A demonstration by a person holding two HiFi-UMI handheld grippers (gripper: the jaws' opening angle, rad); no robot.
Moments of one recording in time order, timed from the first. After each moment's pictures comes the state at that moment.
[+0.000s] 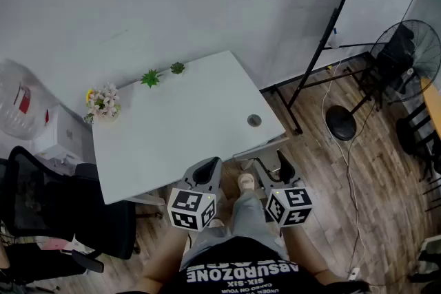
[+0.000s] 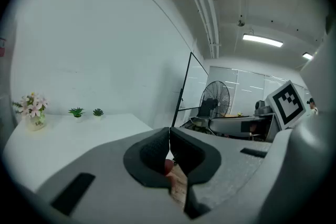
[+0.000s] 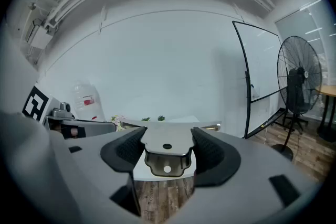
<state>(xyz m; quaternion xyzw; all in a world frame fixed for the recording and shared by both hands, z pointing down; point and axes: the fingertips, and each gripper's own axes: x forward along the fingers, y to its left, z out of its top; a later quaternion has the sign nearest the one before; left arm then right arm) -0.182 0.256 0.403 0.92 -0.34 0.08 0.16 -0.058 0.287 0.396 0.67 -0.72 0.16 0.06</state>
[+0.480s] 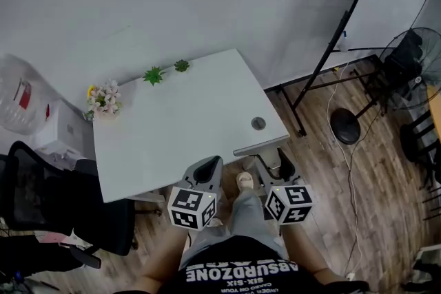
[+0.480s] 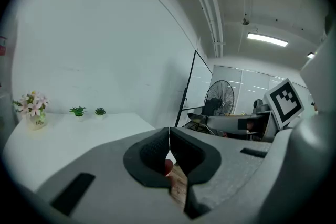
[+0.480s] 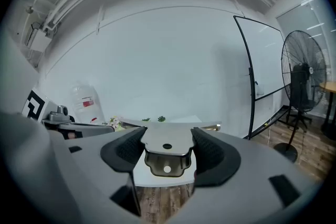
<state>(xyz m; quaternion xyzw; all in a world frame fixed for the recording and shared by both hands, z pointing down) -0.176 0.226 0.409 0.92 -0.35 0.09 0.17 -0.051 0.247 0.401 0.66 -0.73 0.17 0.06</state>
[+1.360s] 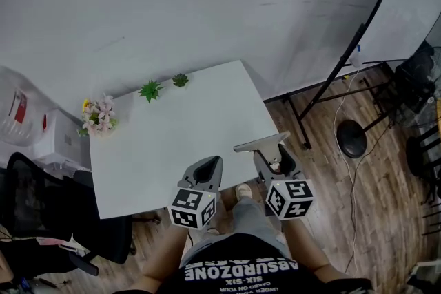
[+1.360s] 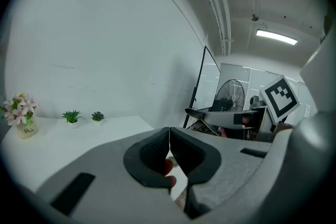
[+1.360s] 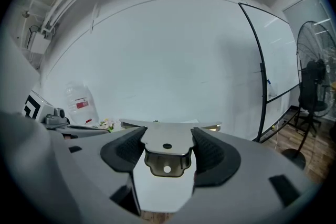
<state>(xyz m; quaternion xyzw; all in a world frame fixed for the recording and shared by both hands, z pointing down) -0.128 0.115 0.414 0.91 -0.37 0.10 0.17 0.002 0.120 0.403 0.64 -0.75 0.18 0.07</state>
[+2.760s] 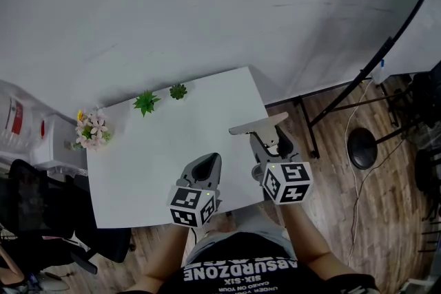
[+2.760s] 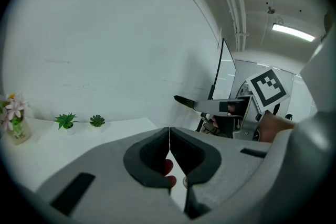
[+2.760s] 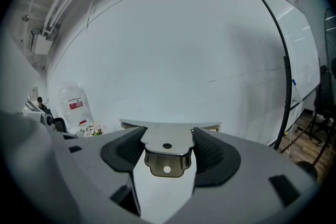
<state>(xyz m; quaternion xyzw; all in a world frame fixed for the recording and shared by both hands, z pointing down) -0.081 -0.014 0.435 0.88 -0.42 0.12 0.20 0.047 -0.056 0.413 0.60 -0.77 0.18 0.08</state>
